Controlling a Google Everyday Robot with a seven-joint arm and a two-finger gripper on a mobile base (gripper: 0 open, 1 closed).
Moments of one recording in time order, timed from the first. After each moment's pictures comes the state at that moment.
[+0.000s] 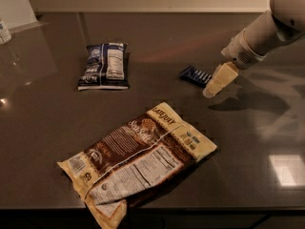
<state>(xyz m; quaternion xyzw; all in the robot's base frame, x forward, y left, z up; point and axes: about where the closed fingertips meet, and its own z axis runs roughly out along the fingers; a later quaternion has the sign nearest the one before) 0.623 -0.196 0.855 -0.50 0.82 0.09 0.26</state>
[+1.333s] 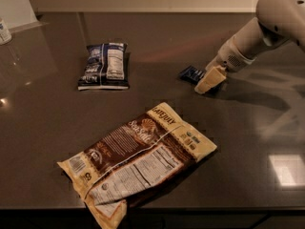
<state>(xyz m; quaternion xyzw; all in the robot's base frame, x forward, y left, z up) 0.642 -0.182 0.826 -0.49 0.83 0.12 0.24</state>
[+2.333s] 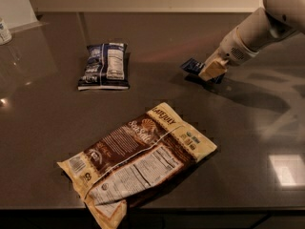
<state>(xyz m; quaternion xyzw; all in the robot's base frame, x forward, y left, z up) 0.632 -0.174 0.858 -0.50 0.82 0.13 0.26</state>
